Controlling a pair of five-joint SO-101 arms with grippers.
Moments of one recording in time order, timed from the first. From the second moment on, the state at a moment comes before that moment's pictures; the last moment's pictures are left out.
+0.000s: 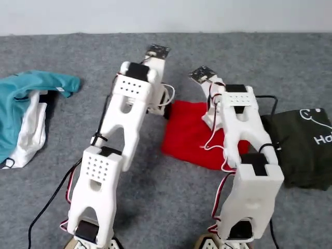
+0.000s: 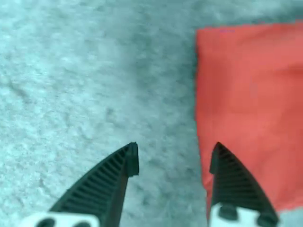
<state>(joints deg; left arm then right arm) 15.6 49.6 -52.4 99.4 9.1 -2.6 25.8 -2.4 63.3 34.0</state>
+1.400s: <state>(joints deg) 10.7 43.1 -45.2 99.4 9.1 -0.3 22.2 -29.7 100.4 29.5</state>
